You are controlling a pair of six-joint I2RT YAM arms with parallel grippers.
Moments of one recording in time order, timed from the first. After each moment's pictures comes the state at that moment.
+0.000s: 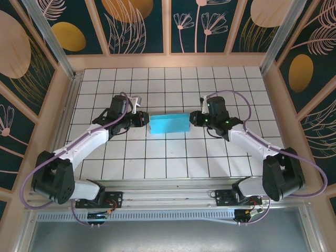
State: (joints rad) left arm -0.42 1.37 0.90 -0.25 0.33 -0.46; right arm 0.45 1.34 0.85 -0.20 -0.23 0.47
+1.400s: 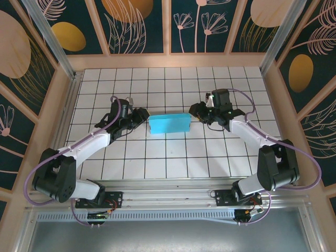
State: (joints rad) left arm -0.42 1.39 0.79 -0.01 0.27 -0.99; right arm 0.35 1.45 0.95 -0.24 -0.48 0.83
